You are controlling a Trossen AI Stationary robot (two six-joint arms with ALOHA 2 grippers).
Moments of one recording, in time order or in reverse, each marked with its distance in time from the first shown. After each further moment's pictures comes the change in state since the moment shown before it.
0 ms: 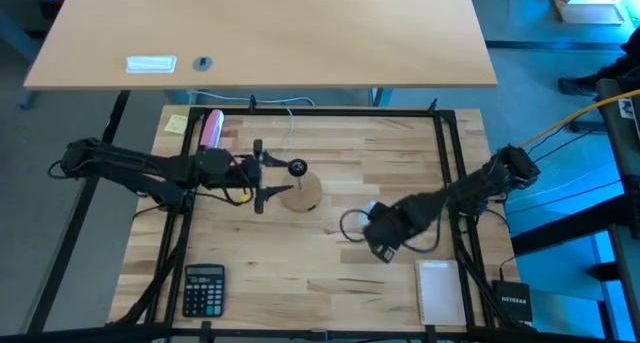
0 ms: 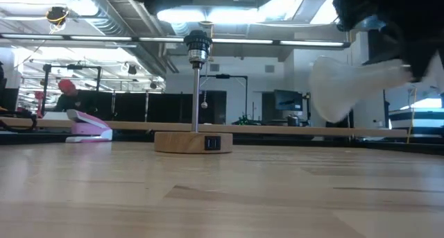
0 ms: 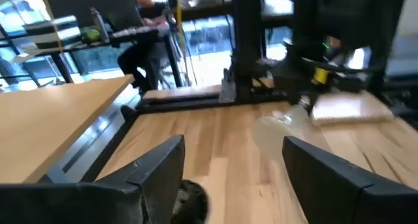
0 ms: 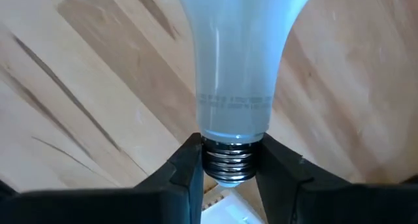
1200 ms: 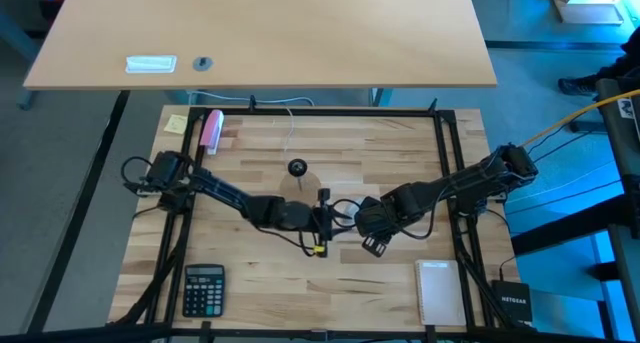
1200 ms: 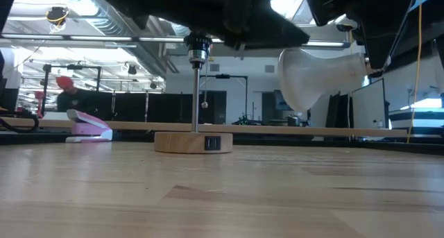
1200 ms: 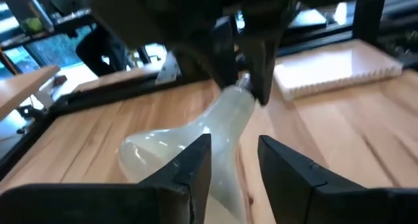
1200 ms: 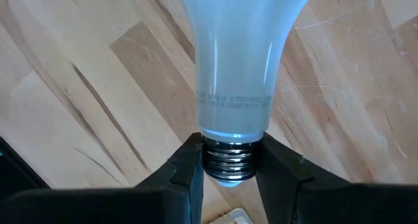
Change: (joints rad) left arm -0.162 0.859 0.371 0.376 -0.093 0.051; right arm -0.099 0.000 0.034 0.086 -0.024 -0.149
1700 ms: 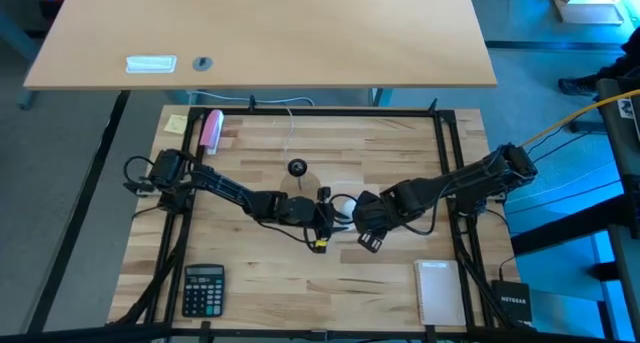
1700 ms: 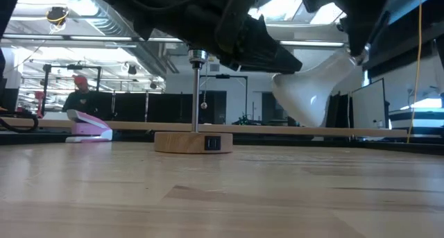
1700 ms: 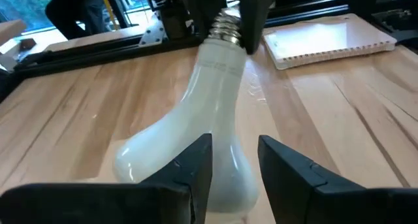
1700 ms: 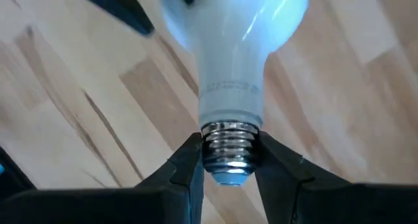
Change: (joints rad) left arm 0.050 0.013 -0.001 -0.103 0.094 -0.085; right arm 0.000 0.000 0.075 -0.026 0.083 -0.019
